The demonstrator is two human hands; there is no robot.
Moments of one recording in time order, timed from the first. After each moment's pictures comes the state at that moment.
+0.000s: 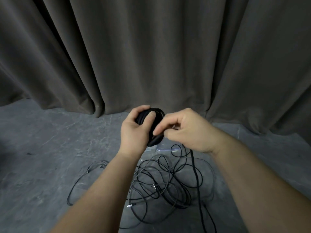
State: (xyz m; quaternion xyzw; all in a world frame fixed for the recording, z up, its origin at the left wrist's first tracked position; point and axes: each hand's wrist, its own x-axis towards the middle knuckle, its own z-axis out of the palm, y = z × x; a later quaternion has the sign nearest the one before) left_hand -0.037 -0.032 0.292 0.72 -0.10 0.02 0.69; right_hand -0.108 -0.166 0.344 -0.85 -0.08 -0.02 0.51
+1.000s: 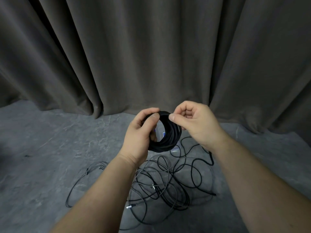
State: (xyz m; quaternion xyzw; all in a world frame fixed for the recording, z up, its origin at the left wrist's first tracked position) left_hand -0.049 -0.036 0.299 0.62 -0.14 -0.14 0.76; right_hand -0.094 -0.188 0.314 -0.77 0.04 -0.17 0.62
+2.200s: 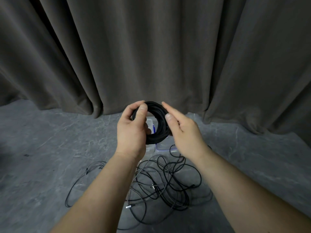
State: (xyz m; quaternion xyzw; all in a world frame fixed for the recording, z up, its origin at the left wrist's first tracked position) left_hand -0.044 -0.037 0.307 0.58 -0.06 -0.03 0.81; right_hand -0.091 -0.162 0.284 -0.82 0.04 -0.21 0.52
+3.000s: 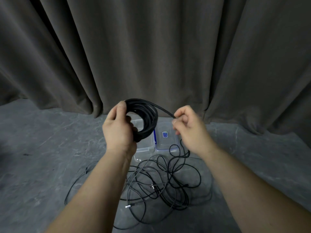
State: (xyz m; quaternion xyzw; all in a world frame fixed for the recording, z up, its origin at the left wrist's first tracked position) left_hand -0.032 -0.028 0.312 0.55 0.08 0.02 0.83; right_hand -0.086 -0.184 0.277 -0.81 0.10 -0.19 0.54
